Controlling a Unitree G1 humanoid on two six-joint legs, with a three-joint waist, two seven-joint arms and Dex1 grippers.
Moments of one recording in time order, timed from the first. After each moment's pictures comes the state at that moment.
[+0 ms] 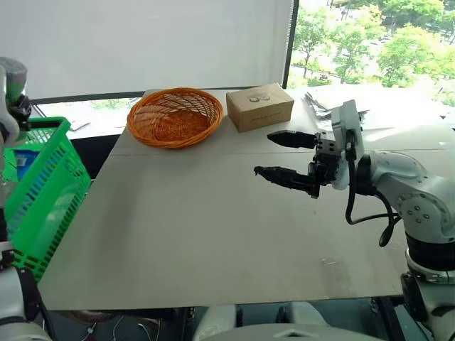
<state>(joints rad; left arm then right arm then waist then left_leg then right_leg) -0.54 1.11 0.31 0.33 -0.22 0.58 -0.13 -0.56 -0.50 -0.01 -0.48 0.82 0.85 0.78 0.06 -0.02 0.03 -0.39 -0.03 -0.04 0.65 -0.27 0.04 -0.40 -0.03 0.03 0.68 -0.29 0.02</state>
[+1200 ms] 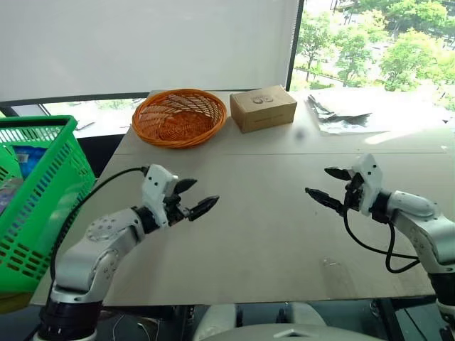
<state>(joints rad) 0.08 0.69 0.06 -0.38 -0.51 0.54 -0.67 -0.13 -0.66 -0.02 -0.21 0.38 0.46 0.71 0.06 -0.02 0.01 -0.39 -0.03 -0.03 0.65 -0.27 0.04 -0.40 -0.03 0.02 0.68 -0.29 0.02</state>
